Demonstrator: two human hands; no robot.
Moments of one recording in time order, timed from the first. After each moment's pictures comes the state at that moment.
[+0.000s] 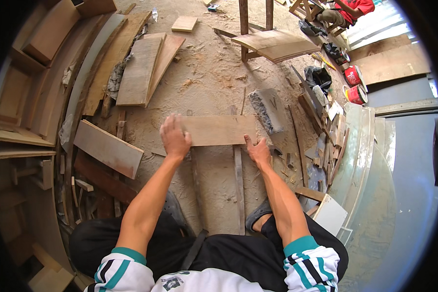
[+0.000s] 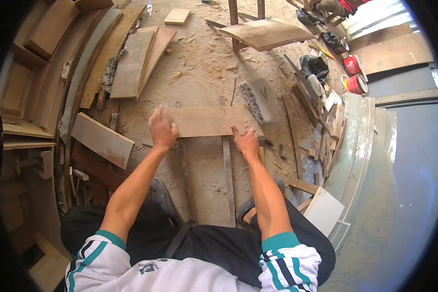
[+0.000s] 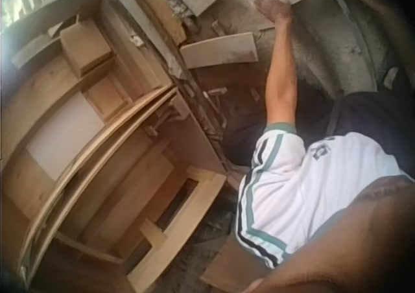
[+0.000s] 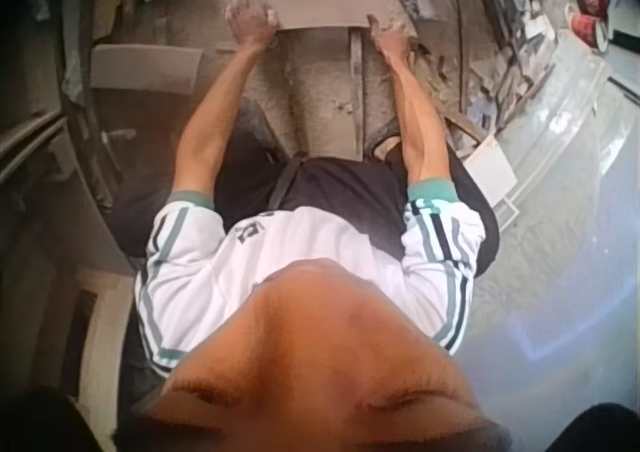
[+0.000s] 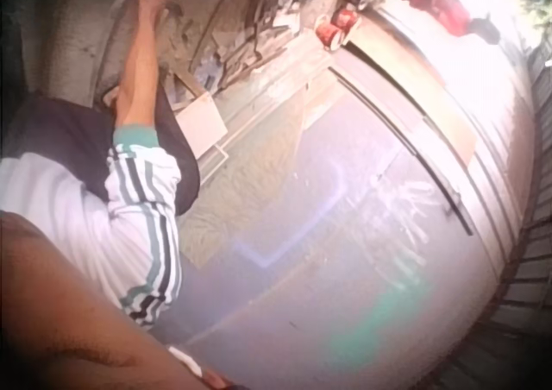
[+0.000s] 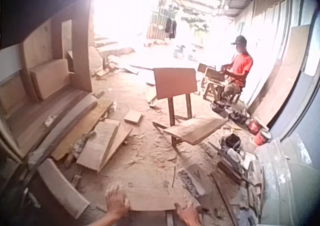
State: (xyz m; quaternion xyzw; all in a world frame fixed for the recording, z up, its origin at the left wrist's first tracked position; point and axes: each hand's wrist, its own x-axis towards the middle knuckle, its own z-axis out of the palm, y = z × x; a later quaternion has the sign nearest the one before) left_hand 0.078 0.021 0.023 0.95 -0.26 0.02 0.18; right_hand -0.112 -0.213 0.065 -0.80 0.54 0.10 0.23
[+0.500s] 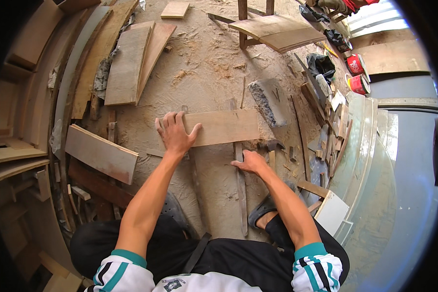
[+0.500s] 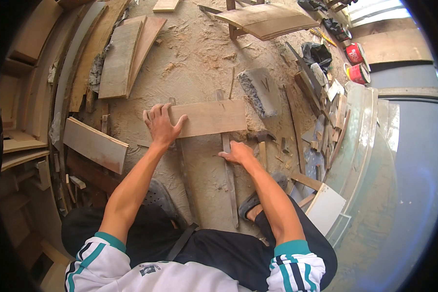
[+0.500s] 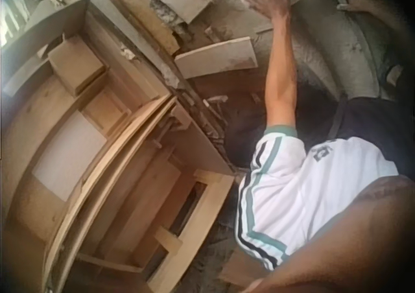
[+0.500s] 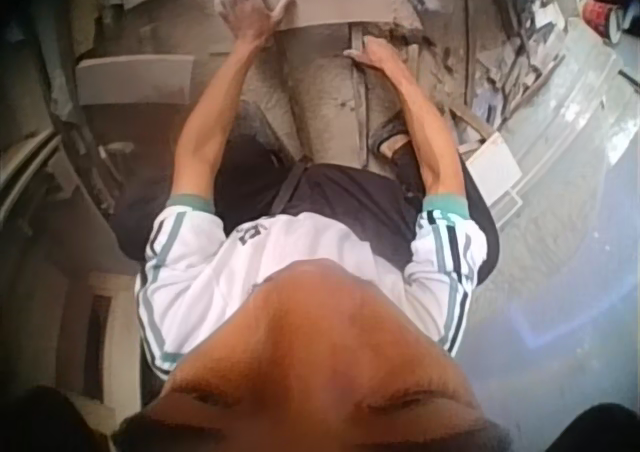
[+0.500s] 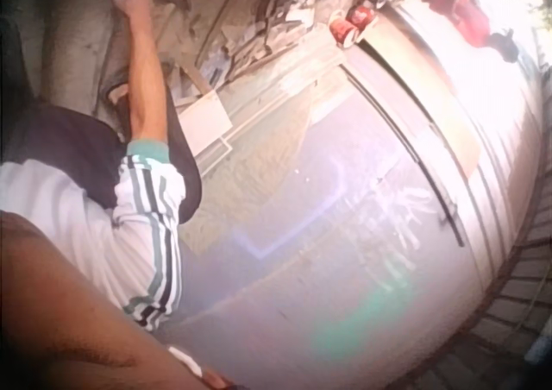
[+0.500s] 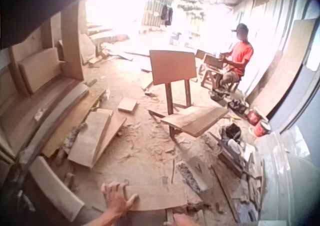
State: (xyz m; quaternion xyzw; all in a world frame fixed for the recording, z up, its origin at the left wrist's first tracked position) left_hand 0.082 0.004 0.029 0.93 -0.29 0.01 0.22; right_hand -0.122 -0.191 0.058 -0.84 0.31 0.38 0.22
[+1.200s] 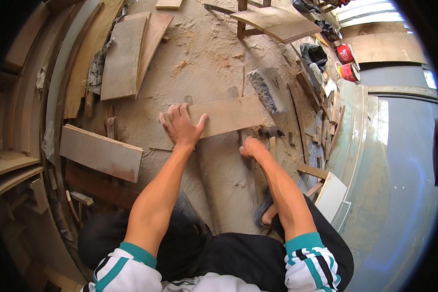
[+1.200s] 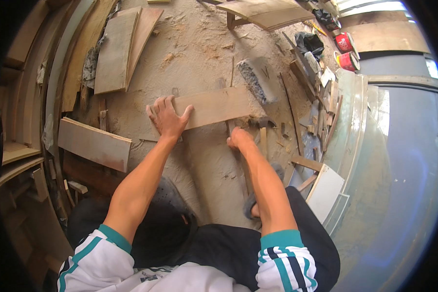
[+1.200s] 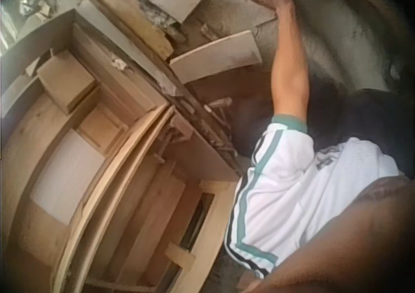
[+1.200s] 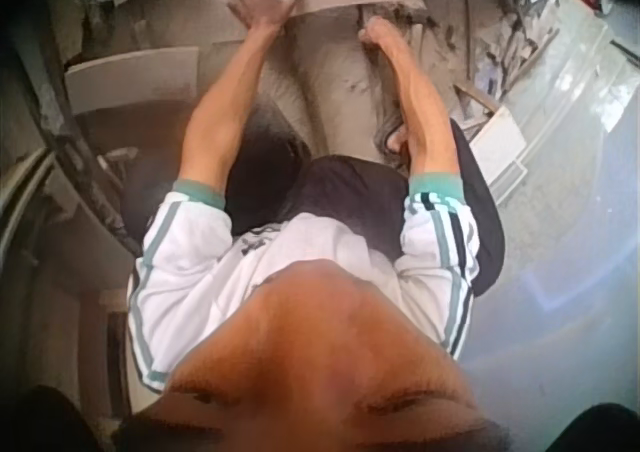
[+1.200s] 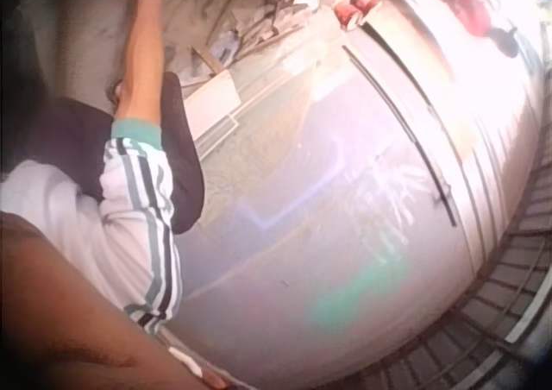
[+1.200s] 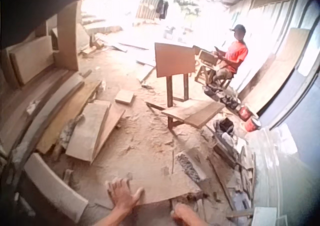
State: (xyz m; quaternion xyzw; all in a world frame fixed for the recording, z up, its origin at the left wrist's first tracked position) left_hand 0.075 0.000 0.033 0.93 -0.25 -0.03 0.25; right_hand -0.111 -0.177 0.036 -0.81 0.39 0.41 0.15
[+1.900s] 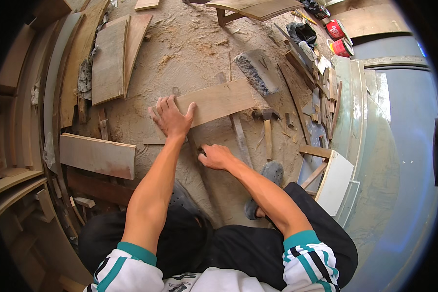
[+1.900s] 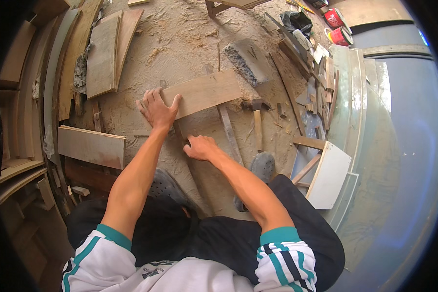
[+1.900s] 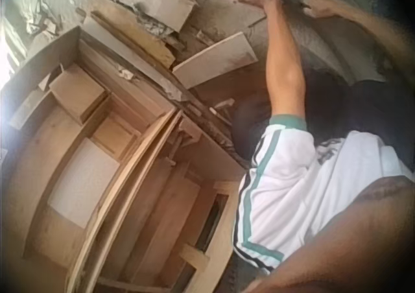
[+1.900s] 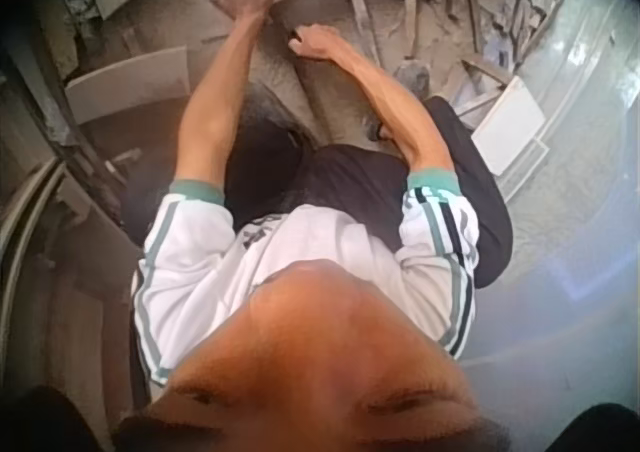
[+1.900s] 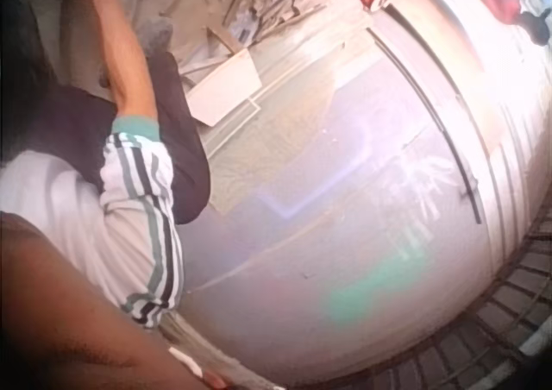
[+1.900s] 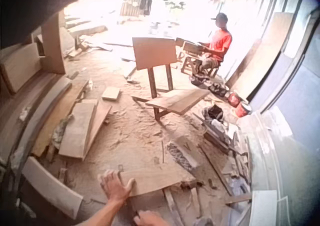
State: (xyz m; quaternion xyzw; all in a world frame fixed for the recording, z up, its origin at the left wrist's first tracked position) left_hand 0.074 0.000 0.026 0.94 -0.24 -0.02 0.24; right_hand -0.091 -0.053 0.061 -0.86 0.24 0.31 0.32
